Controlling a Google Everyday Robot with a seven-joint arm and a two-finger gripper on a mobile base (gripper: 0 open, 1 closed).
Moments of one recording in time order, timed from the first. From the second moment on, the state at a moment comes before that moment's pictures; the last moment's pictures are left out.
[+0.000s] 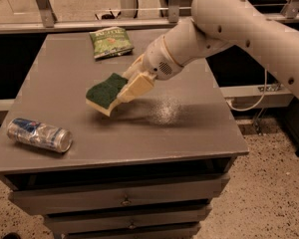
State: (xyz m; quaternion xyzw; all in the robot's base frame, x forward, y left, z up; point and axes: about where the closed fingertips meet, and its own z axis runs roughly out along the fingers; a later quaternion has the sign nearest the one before) arm 0.571 0.039 0.887 -0.61 0.67 0.26 0.32
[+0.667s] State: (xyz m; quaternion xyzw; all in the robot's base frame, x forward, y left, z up) arm 0.559 0.064 0.863 -0.62 0.67 0.29 0.31
